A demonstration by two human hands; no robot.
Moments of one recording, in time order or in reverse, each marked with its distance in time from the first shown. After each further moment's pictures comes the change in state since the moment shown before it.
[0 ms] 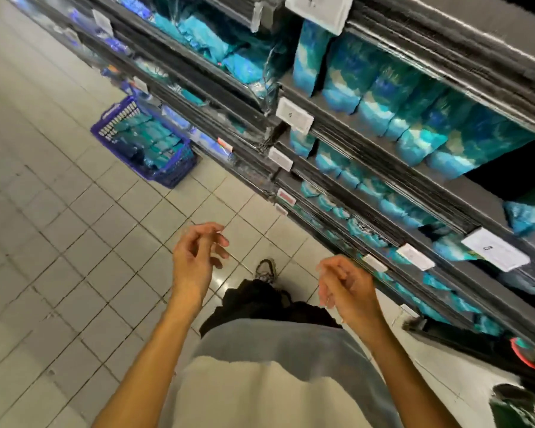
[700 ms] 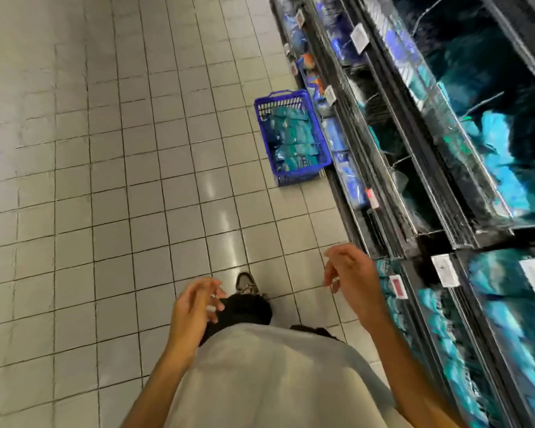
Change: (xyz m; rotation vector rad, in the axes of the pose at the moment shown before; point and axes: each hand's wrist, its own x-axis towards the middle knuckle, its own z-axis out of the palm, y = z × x) left_hand 0.011 -0.082 -0.265 -0.211 0.541 -0.343; right_hand 0.166 -0.090 0.318 -0.301 -0.429 0.065
